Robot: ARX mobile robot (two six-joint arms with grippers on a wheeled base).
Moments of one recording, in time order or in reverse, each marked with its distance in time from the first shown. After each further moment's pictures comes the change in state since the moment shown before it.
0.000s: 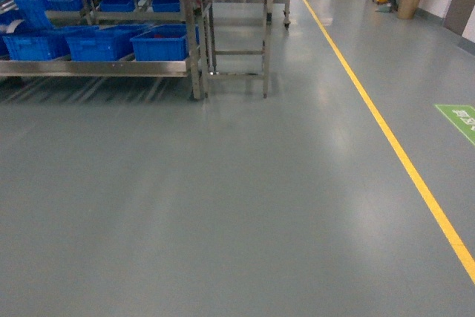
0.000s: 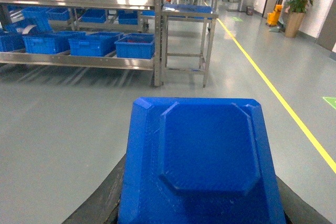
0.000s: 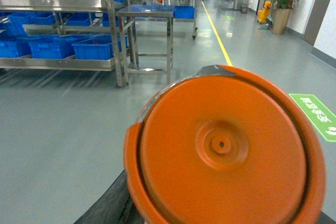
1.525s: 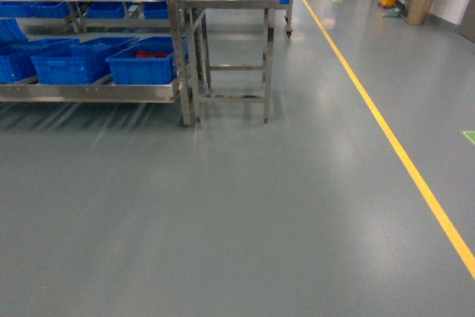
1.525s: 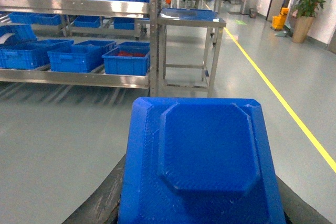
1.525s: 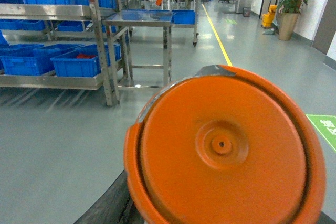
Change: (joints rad) left arm 0.000 0.000 0.000 0.000 0.000 0.000; right arm 0.000 0.000 0.000 0.001 0.000 0.000
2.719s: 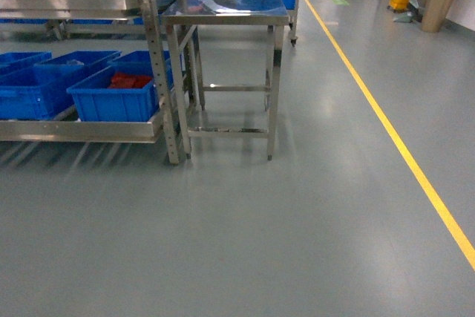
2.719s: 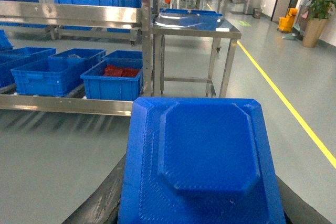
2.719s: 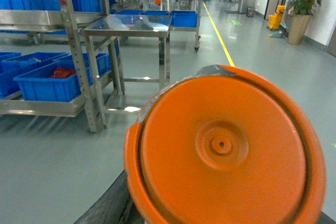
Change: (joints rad) left arm 0.000 0.000 0.000 0.001 0.000 0.000; right arm 0.000 0.000 0.000 -0.002 0.000 0.000
